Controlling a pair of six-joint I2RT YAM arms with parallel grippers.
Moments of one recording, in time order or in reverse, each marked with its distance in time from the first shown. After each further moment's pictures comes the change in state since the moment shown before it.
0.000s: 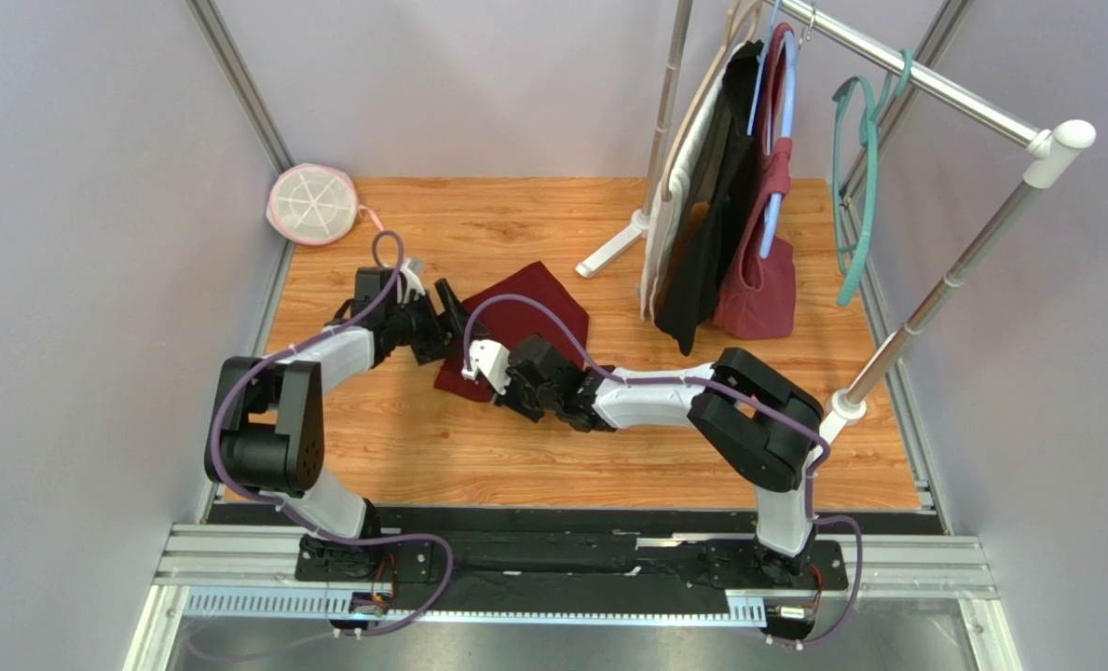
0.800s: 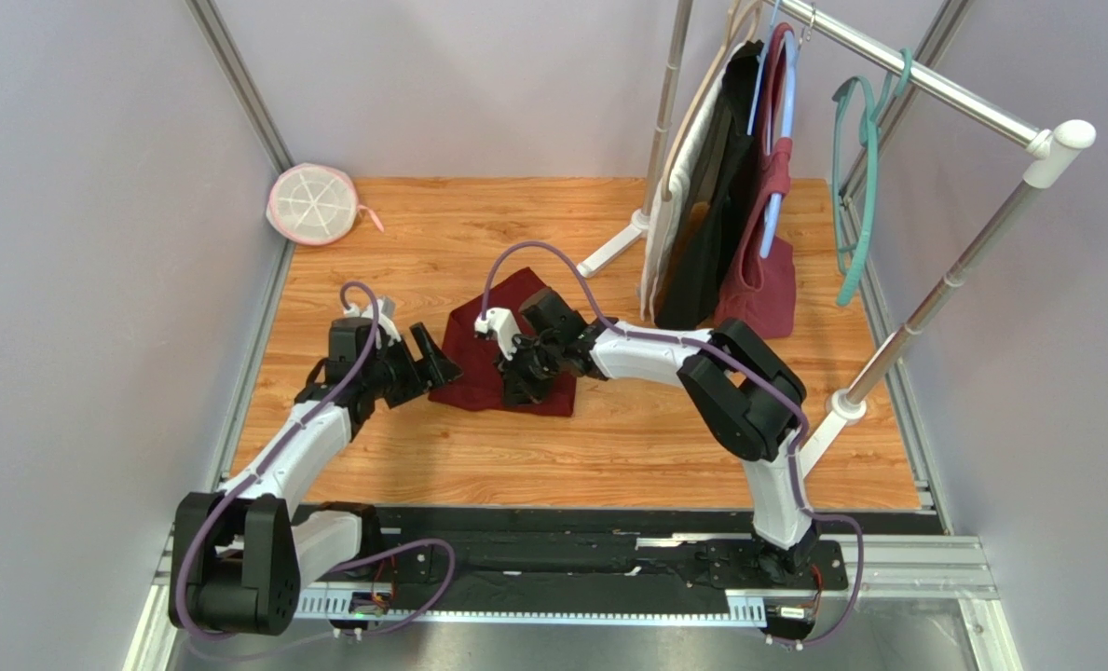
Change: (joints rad) left arm 0.026 -0.498 -0.306 -0.122 -0.201 0.064; right arm -0.163 0.116 0.220 -0.259 -0.488 0.136
